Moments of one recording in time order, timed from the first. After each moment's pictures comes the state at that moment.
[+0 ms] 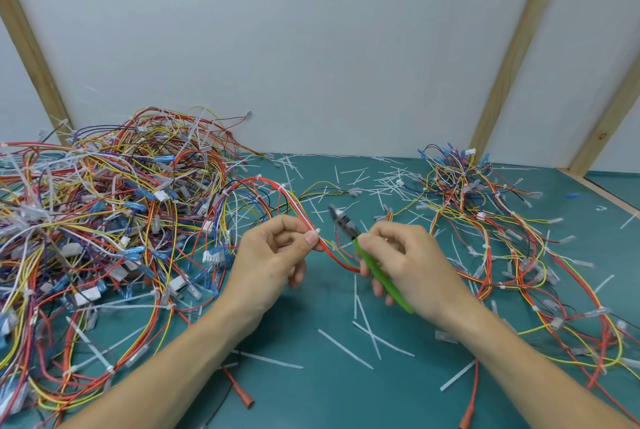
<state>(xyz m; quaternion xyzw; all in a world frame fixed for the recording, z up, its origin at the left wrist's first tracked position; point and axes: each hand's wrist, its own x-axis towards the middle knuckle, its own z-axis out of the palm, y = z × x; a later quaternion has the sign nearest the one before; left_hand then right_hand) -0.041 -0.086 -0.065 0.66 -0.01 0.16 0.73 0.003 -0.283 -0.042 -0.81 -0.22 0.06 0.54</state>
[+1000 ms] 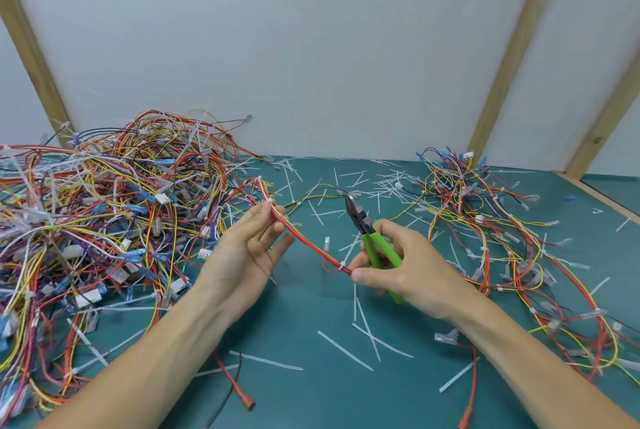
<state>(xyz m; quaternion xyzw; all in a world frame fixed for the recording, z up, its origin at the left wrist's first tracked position) -0.032 -0.061 -0.053 0.37 0.06 0.09 0.92 0.015 -0.295 -0.046 -0.79 -0.25 0.14 0.54</state>
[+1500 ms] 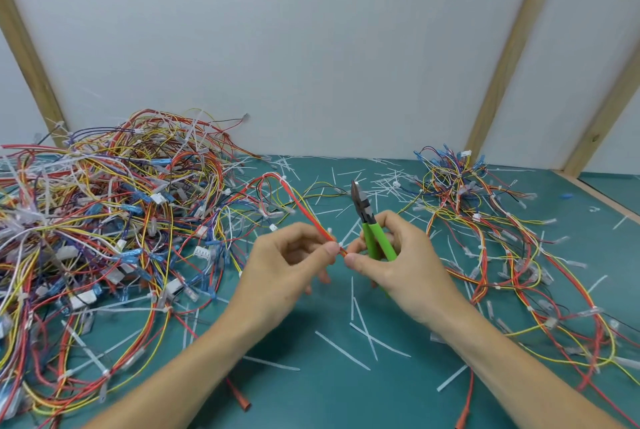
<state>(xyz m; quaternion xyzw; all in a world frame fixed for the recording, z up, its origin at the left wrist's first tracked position) -0.044 -0.098 -0.065 0.73 -0.06 0.17 0.66 0.004 -0.282 -0.050 -0.78 -0.23 0.02 0.58</state>
